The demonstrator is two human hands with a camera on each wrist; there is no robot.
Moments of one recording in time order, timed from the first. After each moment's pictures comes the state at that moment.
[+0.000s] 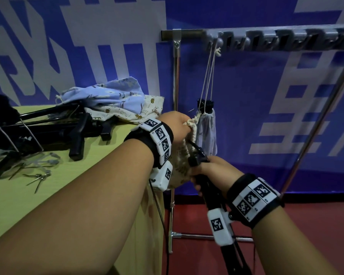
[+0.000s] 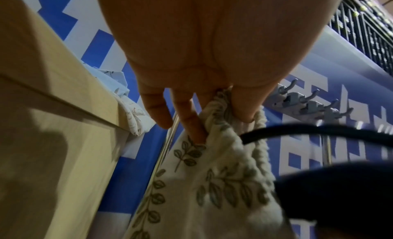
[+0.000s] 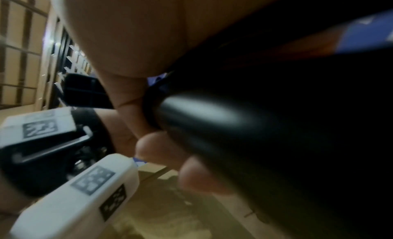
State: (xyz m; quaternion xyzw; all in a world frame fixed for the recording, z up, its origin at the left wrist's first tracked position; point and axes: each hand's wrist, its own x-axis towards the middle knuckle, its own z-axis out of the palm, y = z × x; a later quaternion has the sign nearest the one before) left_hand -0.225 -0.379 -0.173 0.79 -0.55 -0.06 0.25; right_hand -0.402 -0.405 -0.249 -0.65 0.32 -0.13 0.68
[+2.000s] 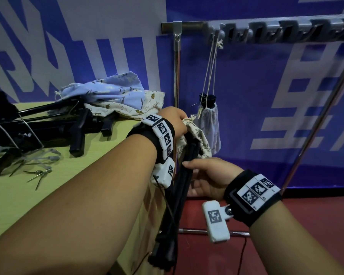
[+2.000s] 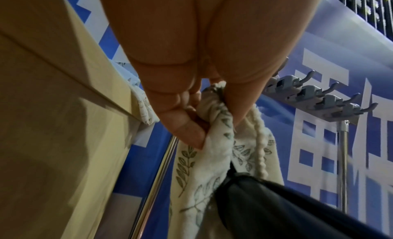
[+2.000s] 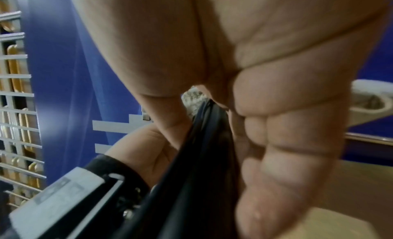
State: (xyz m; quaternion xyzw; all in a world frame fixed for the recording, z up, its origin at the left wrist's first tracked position) left_hand -0.216 -0.382 -0.179 0.81 -0.52 -0.06 0.25; right_hand -0.388 -0.400 -0.260 -0.48 0.30 -0.04 0.82
